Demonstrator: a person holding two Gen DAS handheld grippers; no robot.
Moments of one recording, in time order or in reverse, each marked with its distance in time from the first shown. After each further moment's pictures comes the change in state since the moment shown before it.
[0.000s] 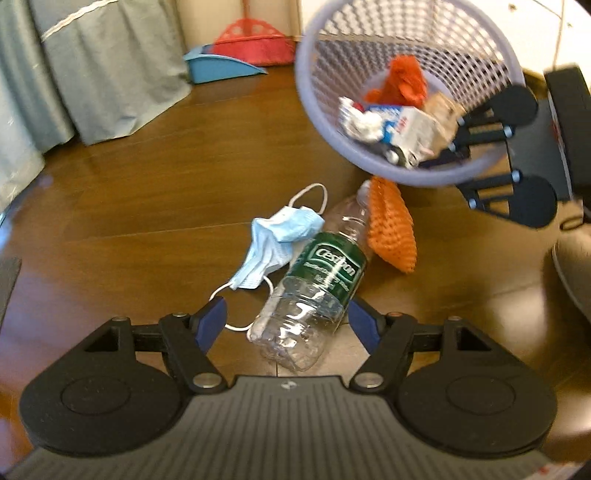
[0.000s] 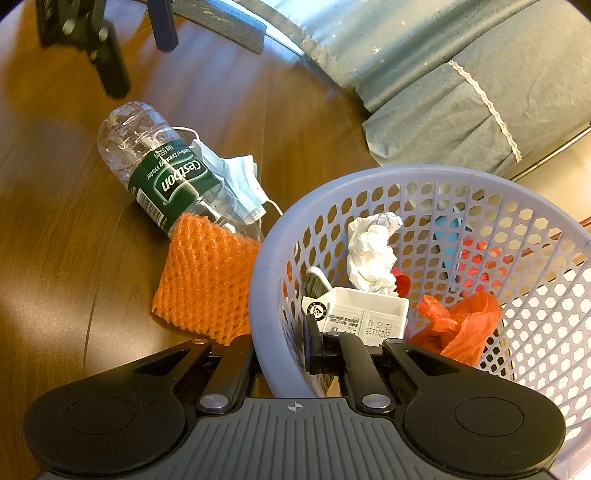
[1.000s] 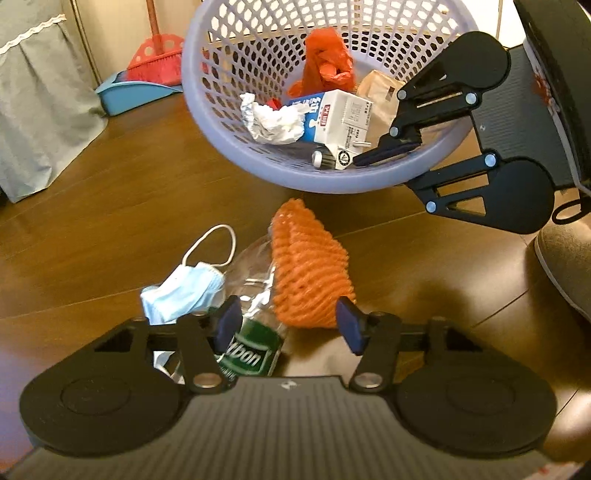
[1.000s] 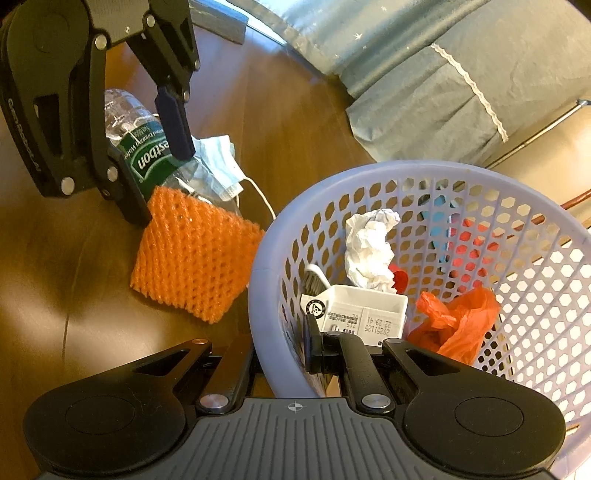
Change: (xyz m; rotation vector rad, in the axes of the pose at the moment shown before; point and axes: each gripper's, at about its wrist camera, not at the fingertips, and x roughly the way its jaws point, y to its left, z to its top) left arm 0.079 -0.061 0.040 0.170 -0.030 -0.128; right arm 0.002 -0.014 -0.014 0.044 0.029 -0.025
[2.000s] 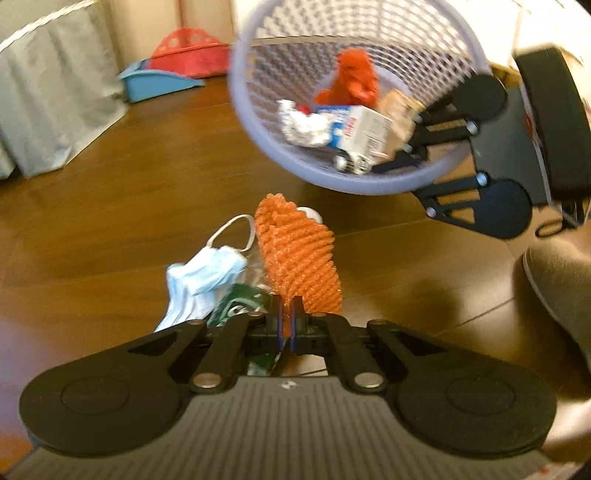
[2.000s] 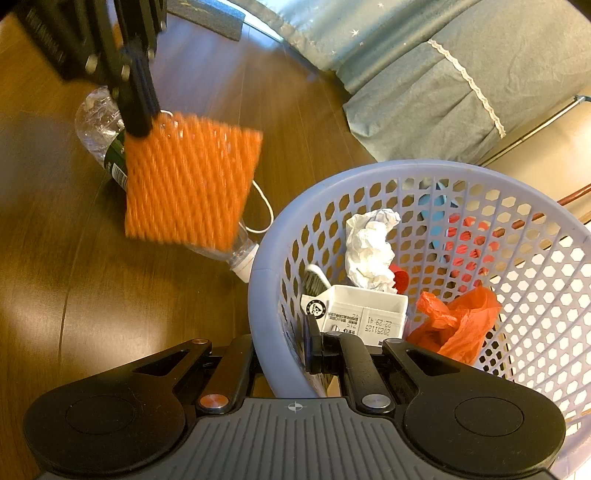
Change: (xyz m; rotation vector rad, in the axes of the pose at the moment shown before) left arm -0.036 0.025 -0.011 -0.114 -0.004 -0.004; right arm 0.000 -0.001 -0.005 0.008 0.005 -0.006
